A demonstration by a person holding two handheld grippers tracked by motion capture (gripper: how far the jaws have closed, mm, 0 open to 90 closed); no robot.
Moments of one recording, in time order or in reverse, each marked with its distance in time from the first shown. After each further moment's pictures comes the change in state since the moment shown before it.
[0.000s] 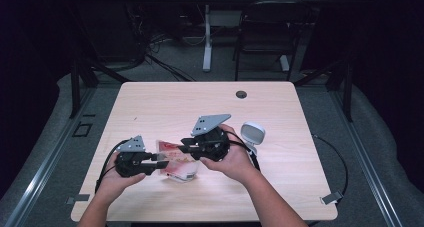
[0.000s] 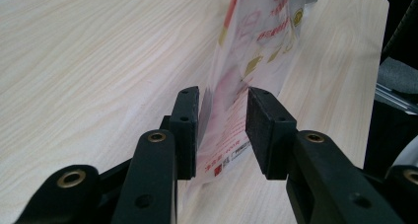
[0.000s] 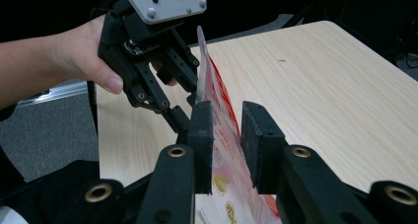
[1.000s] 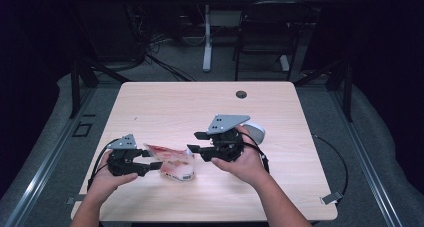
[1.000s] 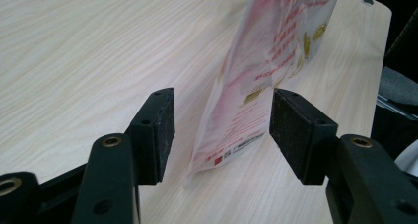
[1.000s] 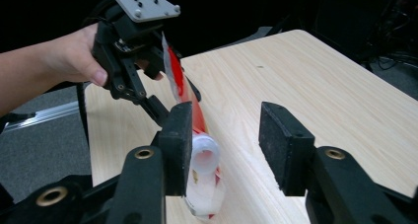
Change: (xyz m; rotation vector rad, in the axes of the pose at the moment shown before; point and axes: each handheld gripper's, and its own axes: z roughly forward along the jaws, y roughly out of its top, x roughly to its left) left arm 0.015 -0.009 -0.015 -0.015 0.008 -0.049; right arm -0.005 -0.013 -0.027 -0.072 -0.068 0.057
